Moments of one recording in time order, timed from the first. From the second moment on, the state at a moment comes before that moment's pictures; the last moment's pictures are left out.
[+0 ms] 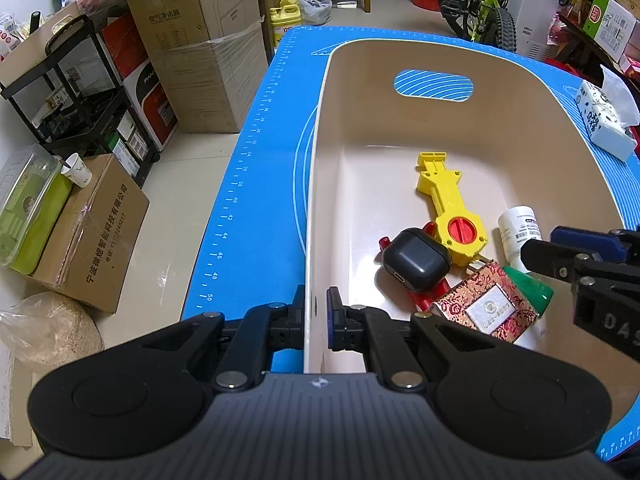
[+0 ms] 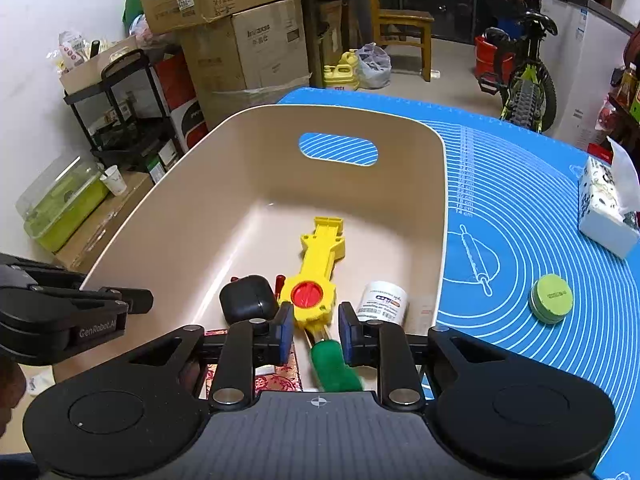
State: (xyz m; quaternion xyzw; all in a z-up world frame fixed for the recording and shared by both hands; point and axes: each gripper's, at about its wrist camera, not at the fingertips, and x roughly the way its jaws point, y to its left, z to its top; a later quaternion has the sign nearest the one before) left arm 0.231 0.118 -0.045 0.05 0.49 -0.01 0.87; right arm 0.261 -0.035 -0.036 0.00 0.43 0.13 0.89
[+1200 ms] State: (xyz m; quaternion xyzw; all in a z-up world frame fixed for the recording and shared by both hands) left arm 0.230 0.117 -0.045 0.06 0.49 0.00 0.87; right arm 0.328 -0.206 -0.108 0.08 0.46 -0.08 0.88
